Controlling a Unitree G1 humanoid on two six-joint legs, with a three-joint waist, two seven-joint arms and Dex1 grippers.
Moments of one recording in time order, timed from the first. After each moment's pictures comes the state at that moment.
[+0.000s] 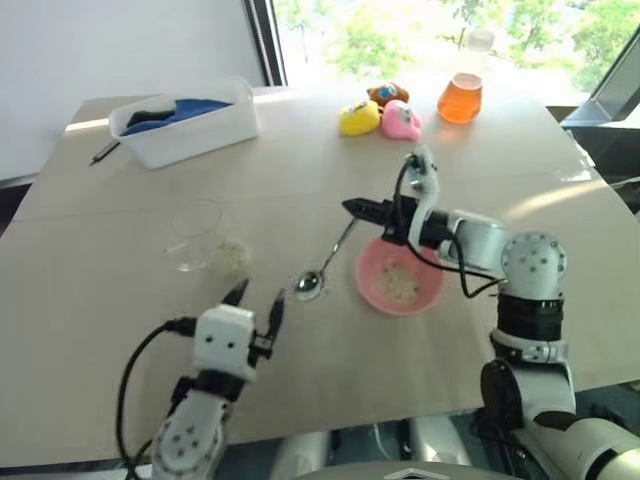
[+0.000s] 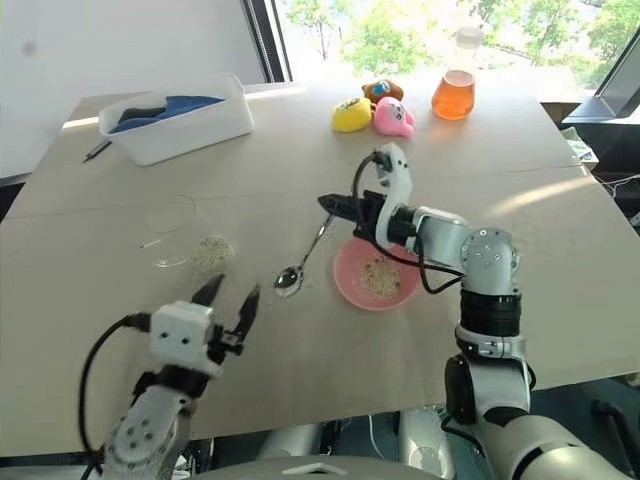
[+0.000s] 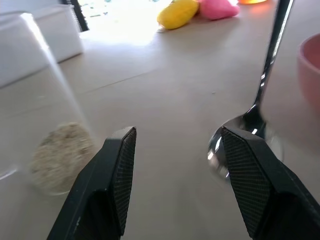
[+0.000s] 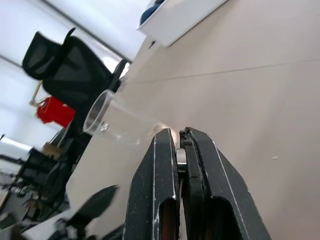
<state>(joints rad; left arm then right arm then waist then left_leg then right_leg) 0.60 0.21 -0.01 -0.80 0.09 0.10 -0.17 -0.73 -0.11 -0.22 -0.07 1.08 1.26 0.07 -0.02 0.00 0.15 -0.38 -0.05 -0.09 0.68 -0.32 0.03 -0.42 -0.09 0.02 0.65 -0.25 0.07</state>
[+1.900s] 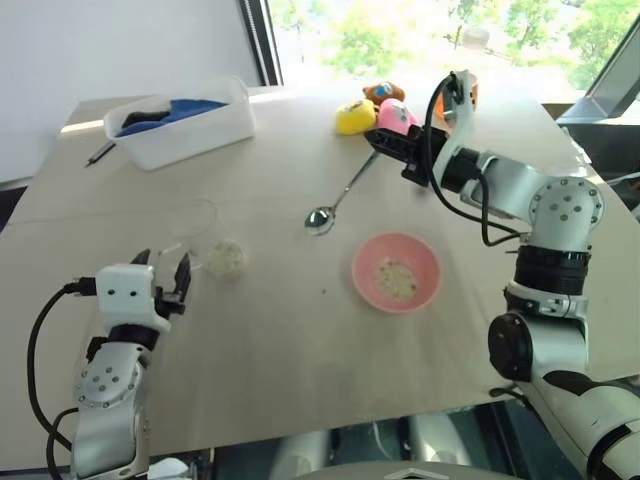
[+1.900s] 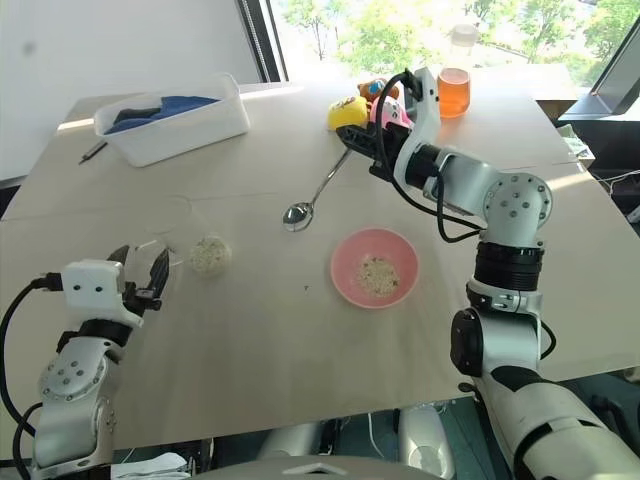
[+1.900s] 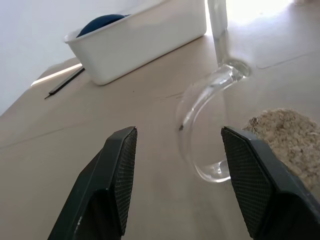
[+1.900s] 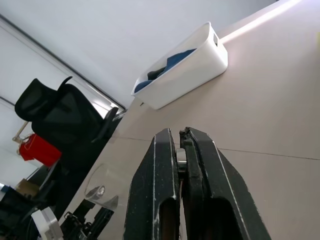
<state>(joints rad) 0.17 0.37 0.42 -0.30 -0.14 0.09 -0.26 -0.96 -0.15 -0.31 0.04 1.08 1.21 0.03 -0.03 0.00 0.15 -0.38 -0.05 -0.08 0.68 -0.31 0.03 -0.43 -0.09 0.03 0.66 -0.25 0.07</state>
